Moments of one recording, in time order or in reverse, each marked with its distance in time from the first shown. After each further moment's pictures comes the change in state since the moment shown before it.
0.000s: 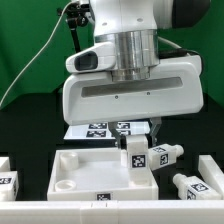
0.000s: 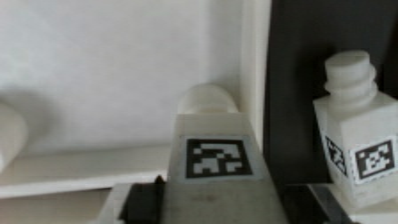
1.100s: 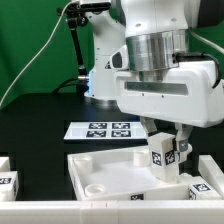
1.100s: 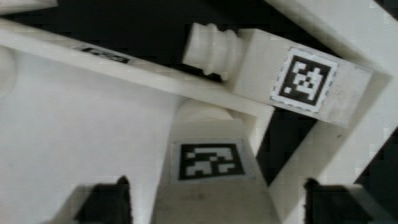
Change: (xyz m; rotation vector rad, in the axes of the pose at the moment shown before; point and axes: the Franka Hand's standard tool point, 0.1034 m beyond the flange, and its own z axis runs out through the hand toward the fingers) arm -0.009 -0.041 0.004 0.019 -0.020 0.857
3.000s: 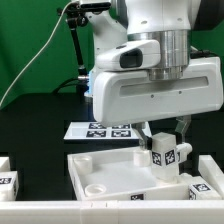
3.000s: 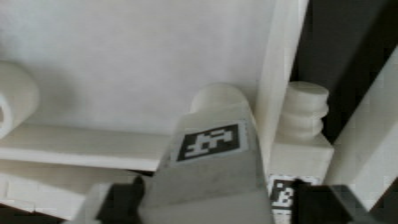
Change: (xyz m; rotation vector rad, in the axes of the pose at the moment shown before) arm 0.006 0.002 -0.001 -0.061 0.023 -1.333
